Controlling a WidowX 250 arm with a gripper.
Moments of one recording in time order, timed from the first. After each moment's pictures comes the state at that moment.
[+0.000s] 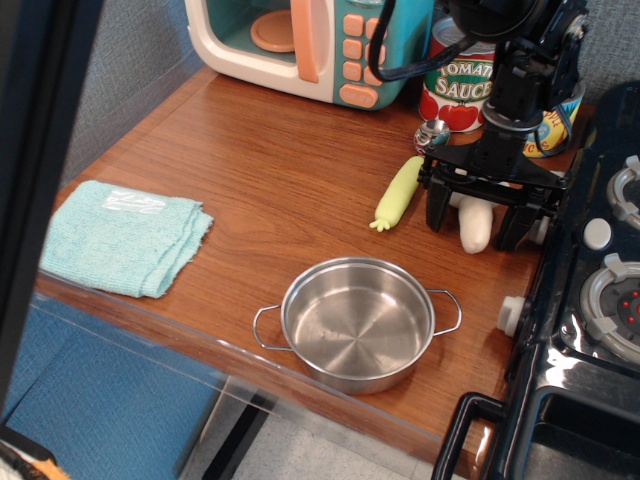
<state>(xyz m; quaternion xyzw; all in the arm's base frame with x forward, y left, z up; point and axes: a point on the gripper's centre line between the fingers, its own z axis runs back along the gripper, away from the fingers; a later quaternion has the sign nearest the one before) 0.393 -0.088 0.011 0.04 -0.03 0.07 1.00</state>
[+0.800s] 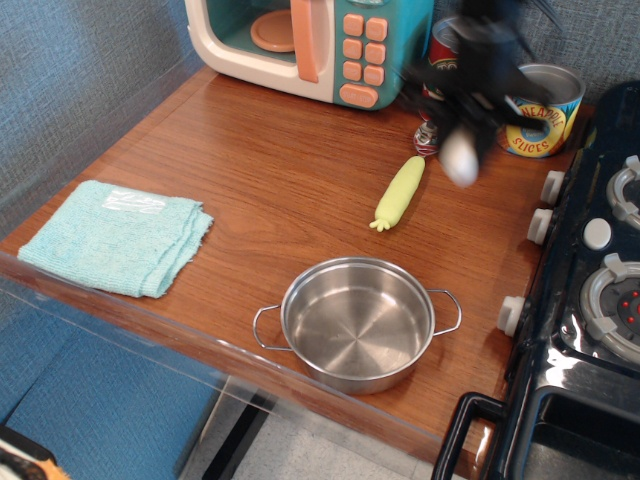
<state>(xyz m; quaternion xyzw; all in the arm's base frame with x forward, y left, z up) 0.380 -0.037 0.106 -0.03 -0.11 0.03 0.99</state>
